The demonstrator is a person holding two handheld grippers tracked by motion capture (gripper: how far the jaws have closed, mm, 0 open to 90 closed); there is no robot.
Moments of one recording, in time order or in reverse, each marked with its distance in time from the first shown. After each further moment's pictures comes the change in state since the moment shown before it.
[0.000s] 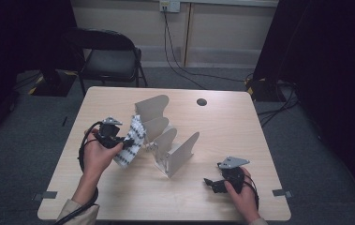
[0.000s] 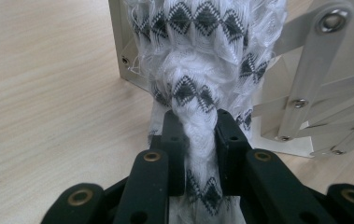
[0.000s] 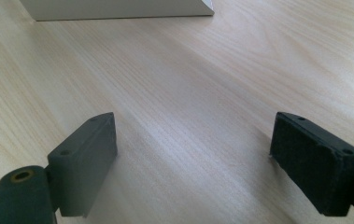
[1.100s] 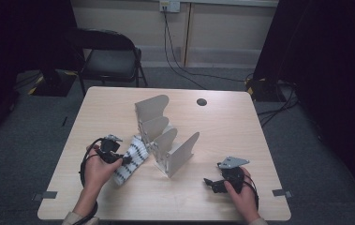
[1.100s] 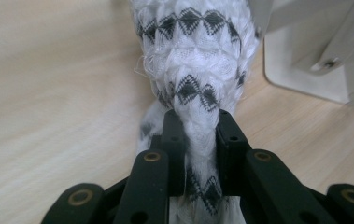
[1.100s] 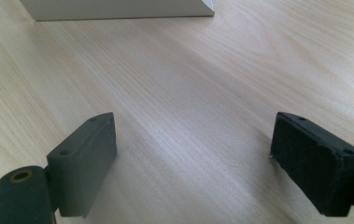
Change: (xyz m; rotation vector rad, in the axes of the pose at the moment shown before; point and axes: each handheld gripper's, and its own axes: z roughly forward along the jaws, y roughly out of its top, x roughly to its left) left arm 0.006 -0.040 0.013 0.093 -0.013 -0.049; right arm 0.000 0.000 0.000 0.003 0.003 -0.001
